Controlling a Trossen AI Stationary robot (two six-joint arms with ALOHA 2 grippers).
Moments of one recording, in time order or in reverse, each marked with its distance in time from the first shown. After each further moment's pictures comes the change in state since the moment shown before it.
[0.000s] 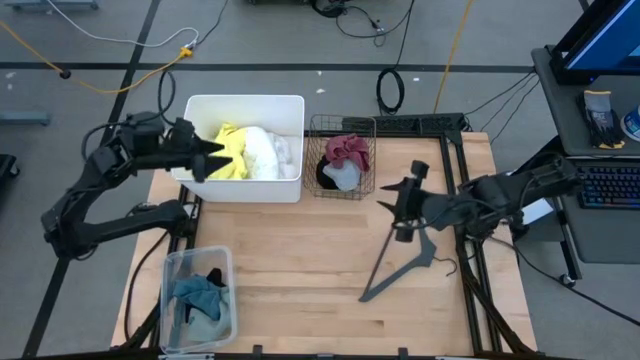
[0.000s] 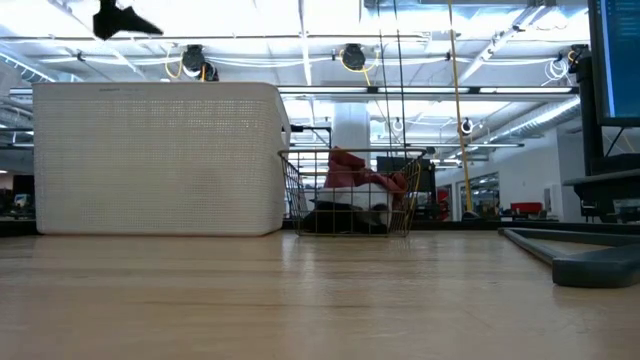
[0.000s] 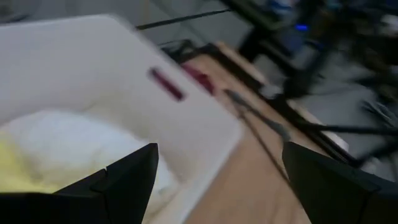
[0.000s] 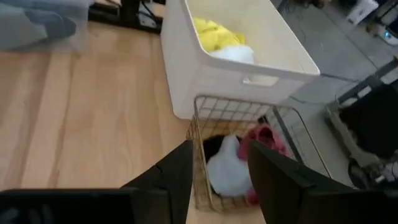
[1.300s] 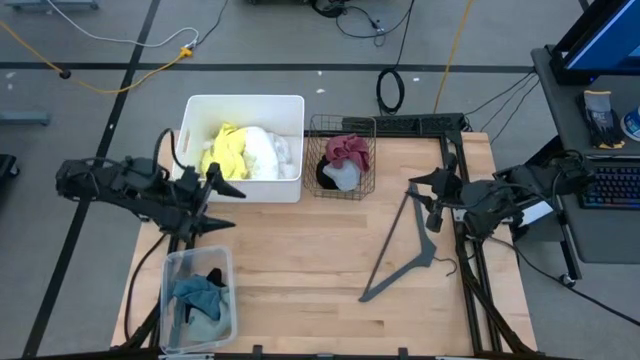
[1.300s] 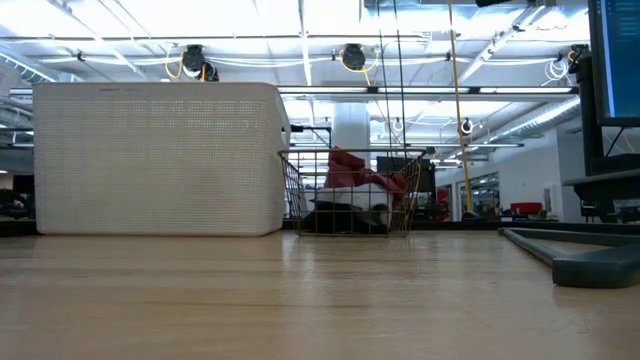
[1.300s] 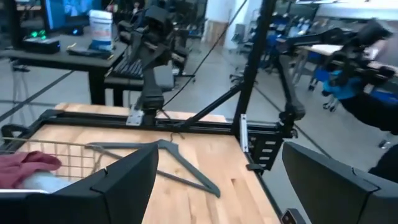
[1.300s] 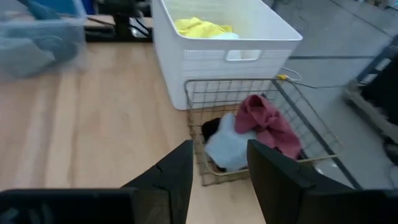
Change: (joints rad) left arm -0.910 -0.010 -0.161 0.512 -0.317 0.188; right arm -0.009 -0.322 -0.185 -0.079 -0.021 0.157
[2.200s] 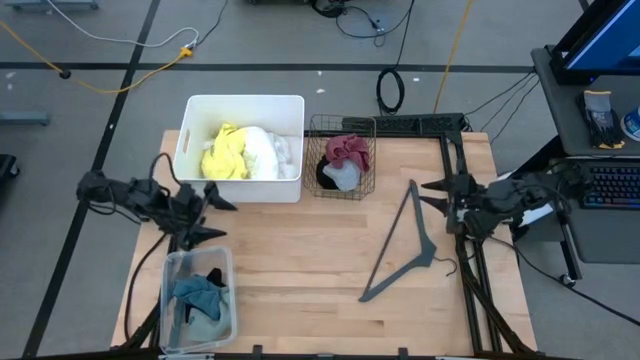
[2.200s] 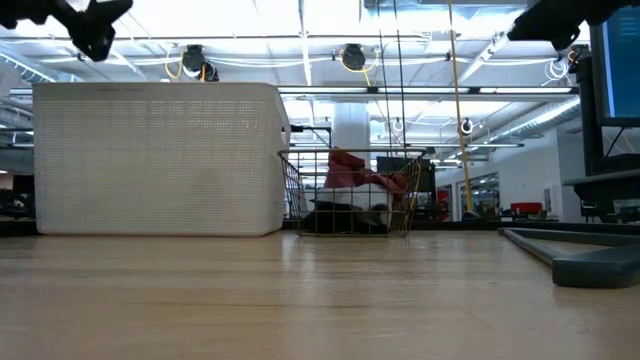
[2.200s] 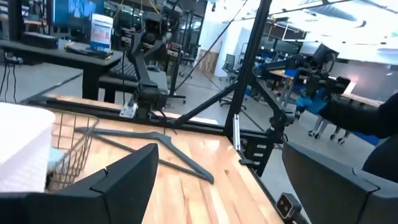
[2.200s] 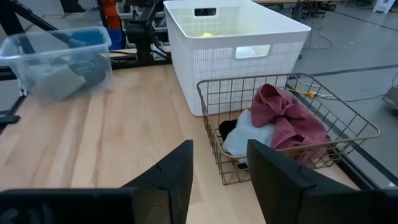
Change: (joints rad) left arm -0.095 -0.488 -0.554 0.197 -0.075 -0.055; right arm 0.000 -0.418 -0.380 0.185 -0.083 0.000
